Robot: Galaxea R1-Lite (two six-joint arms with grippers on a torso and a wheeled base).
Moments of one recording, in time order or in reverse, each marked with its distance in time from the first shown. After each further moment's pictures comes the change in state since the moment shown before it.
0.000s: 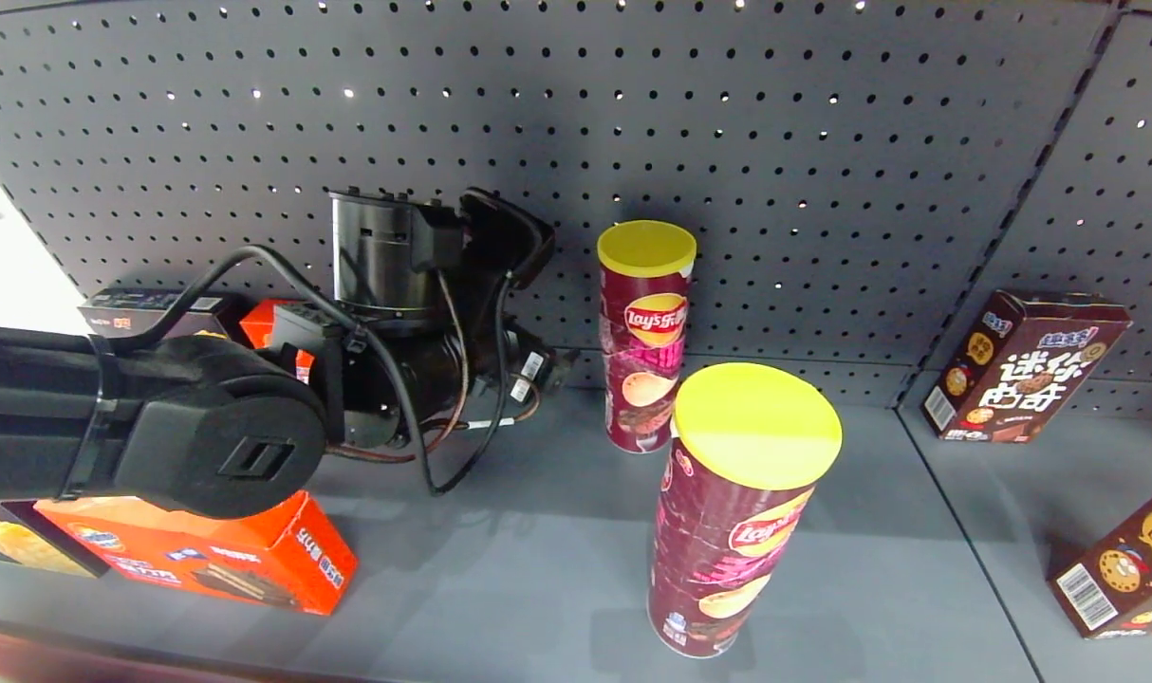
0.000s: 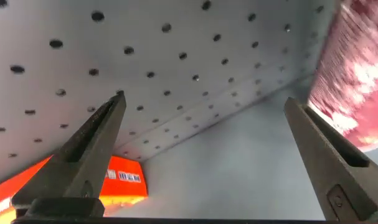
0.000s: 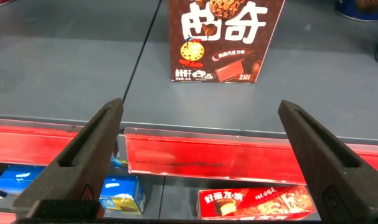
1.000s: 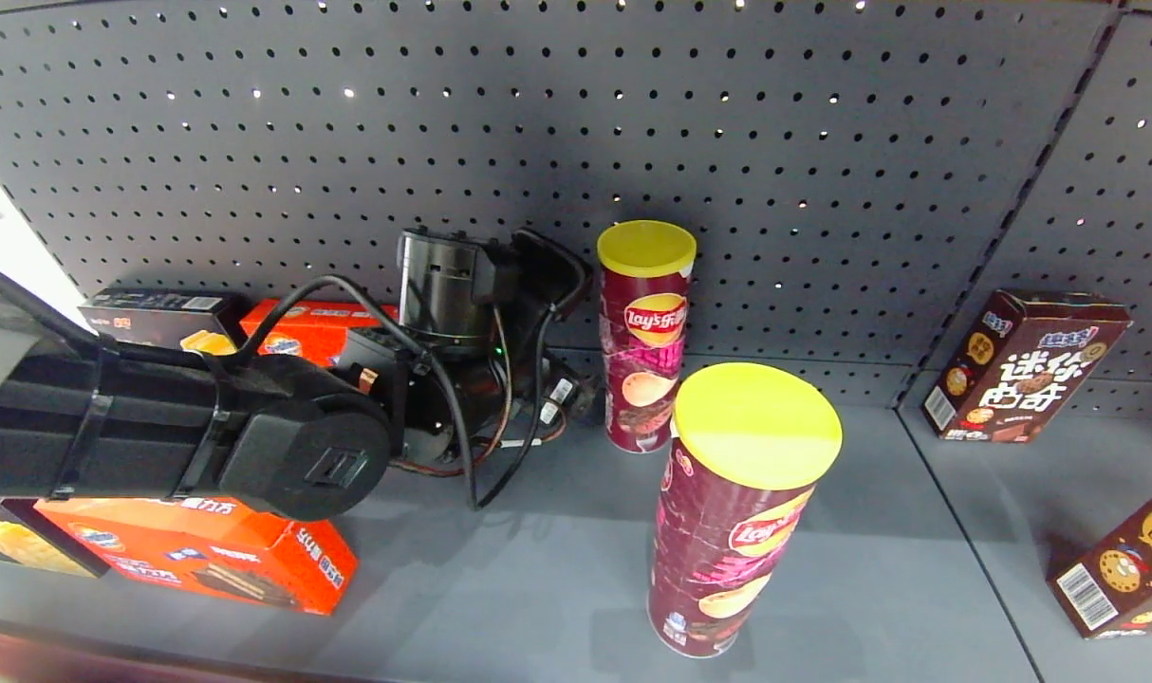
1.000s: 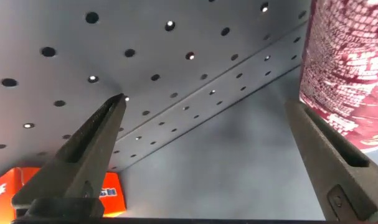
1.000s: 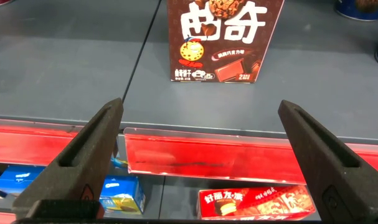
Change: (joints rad) left arm -0.030 0.087 -0.027 -0.004 0.008 0.034; right arm 0.000 0.000 0.000 0.000 0.000 0.000
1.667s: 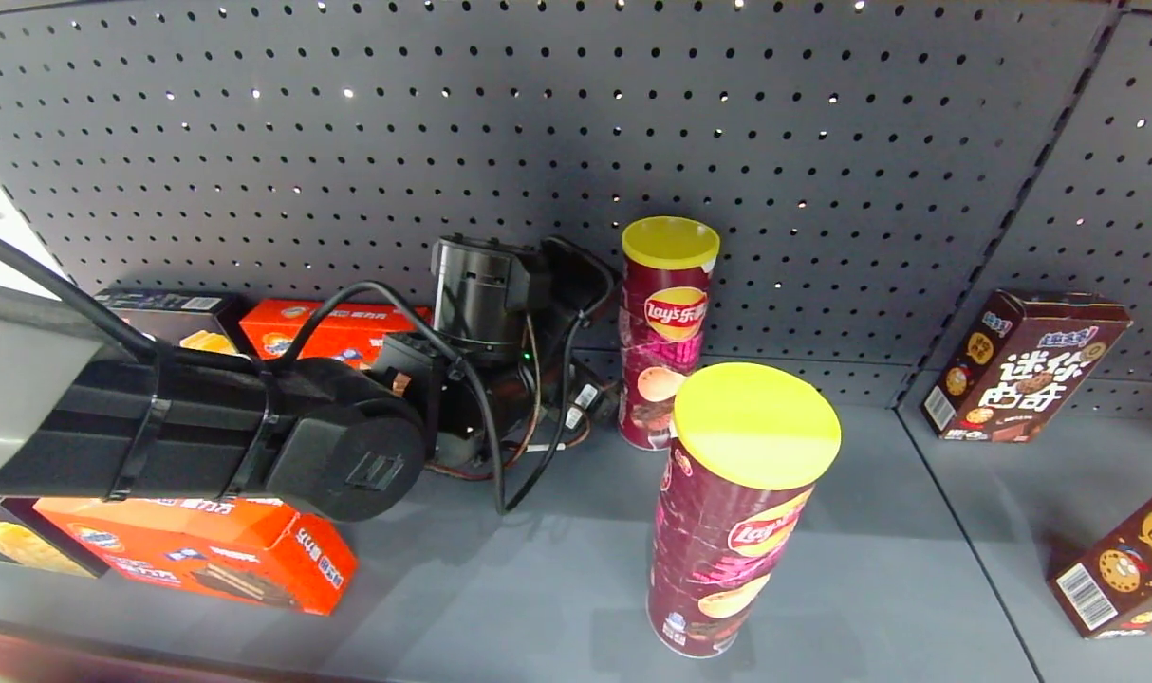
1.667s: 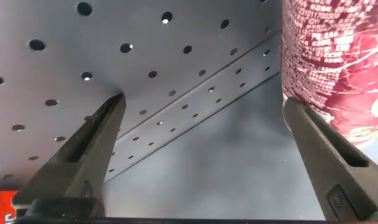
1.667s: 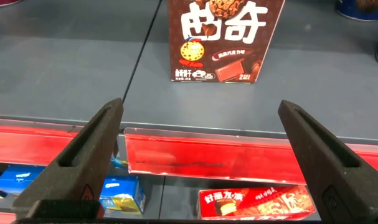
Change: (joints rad) left arm -0.033 0.041 -0.043 0.002 0.000 -0.002; right arm 0.000 0.000 0.000 0.000 0.000 0.001
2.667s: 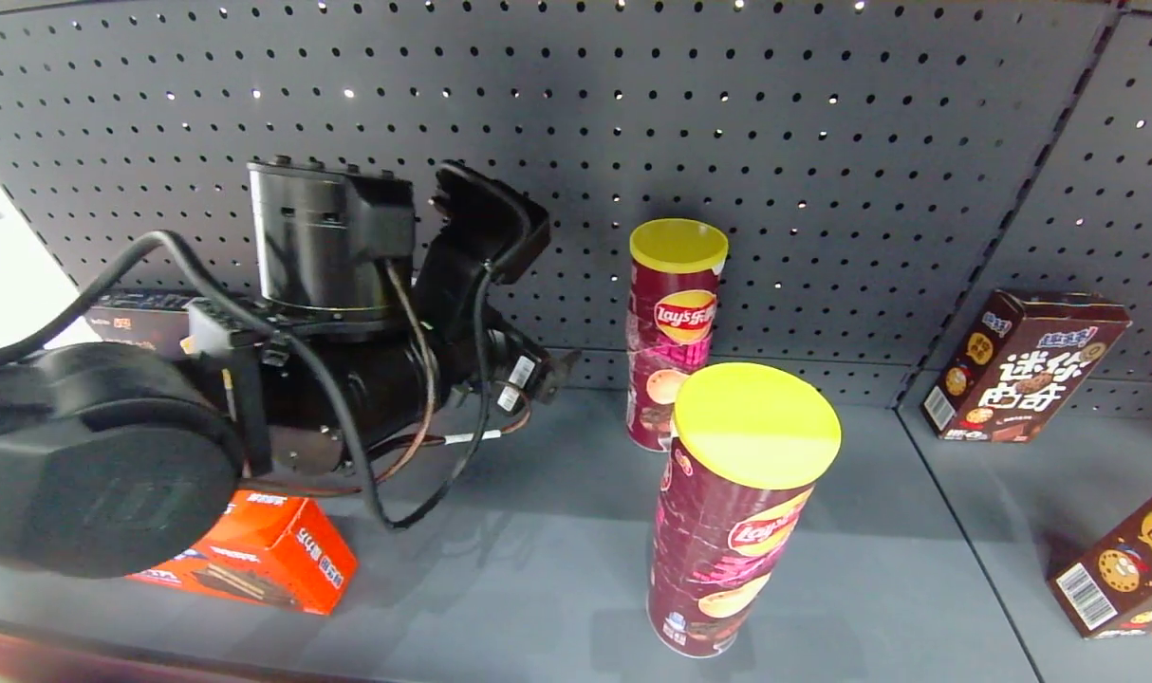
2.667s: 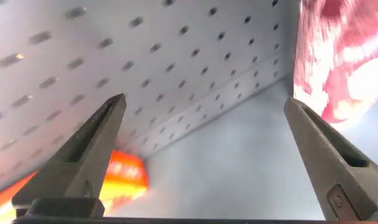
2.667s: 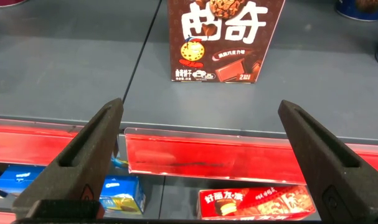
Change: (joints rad) left arm 0.004 -0.263 0.155 0.015 0.007 -0.003; right arm 0.000 0.000 0.000 0.000 0.000 0.000
